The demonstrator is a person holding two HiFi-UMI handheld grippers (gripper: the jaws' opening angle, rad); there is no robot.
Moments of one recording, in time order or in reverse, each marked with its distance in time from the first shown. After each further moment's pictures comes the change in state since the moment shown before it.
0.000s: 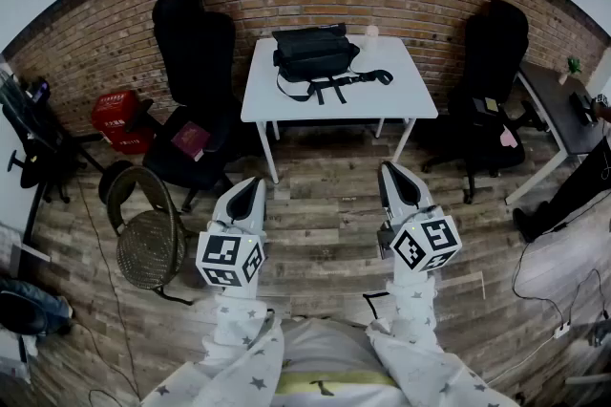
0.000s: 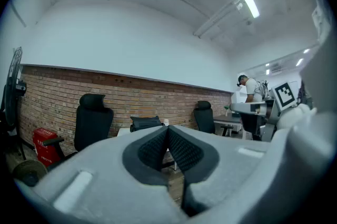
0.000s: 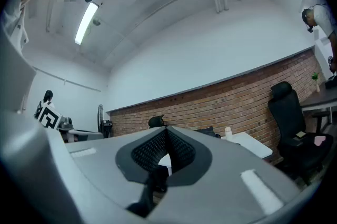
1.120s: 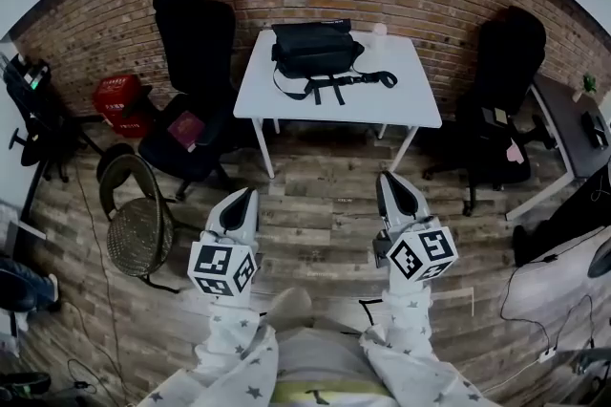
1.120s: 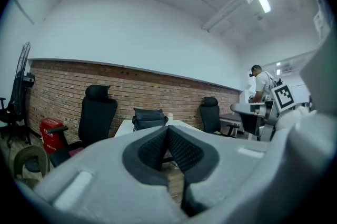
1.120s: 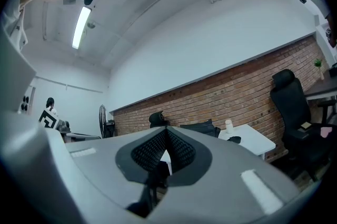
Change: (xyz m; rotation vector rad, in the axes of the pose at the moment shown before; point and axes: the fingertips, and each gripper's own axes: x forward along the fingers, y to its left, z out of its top) left arm 0.031 -0.025 -0.030 -0.054 0.052 0.078; right arm 0.009 -0.062 -0.022 0.058 0.042 0.045
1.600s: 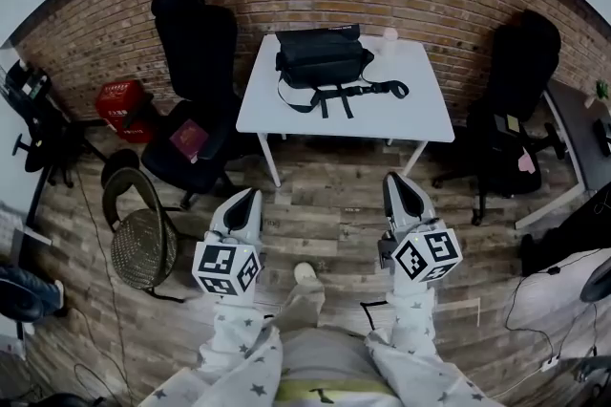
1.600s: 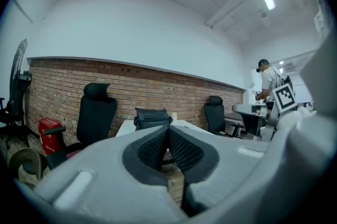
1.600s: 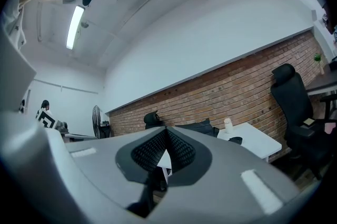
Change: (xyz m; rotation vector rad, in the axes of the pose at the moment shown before) left arm 0.064 0.031 0.003 -0.003 0.019 0.017; right arm 0.060 -0.042 -0.007 0.029 0.007 -0.020
